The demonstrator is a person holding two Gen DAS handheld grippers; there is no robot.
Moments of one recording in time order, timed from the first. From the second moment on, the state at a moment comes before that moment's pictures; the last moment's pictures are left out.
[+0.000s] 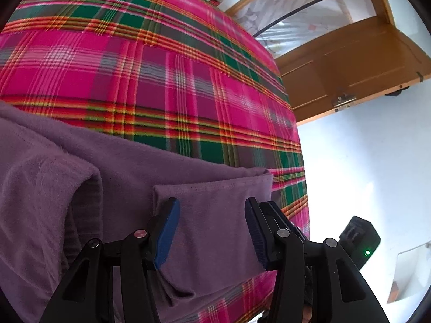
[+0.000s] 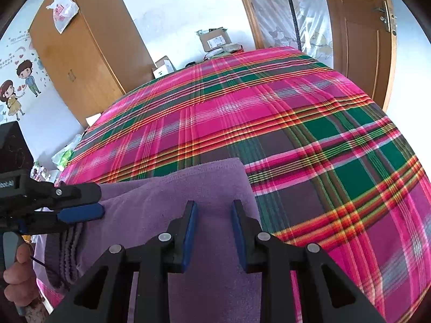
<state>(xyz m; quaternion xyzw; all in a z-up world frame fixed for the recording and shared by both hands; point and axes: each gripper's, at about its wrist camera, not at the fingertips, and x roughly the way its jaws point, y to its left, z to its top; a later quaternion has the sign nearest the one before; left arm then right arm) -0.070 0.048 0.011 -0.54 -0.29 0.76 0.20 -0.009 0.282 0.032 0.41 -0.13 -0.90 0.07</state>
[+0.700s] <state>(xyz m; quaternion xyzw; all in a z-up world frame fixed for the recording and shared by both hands) 0.006 -0.007 0.054 -0.49 -0.30 0.79 0.20 0.065 0.151 0.027 0.37 0.03 -0.91 0.21</state>
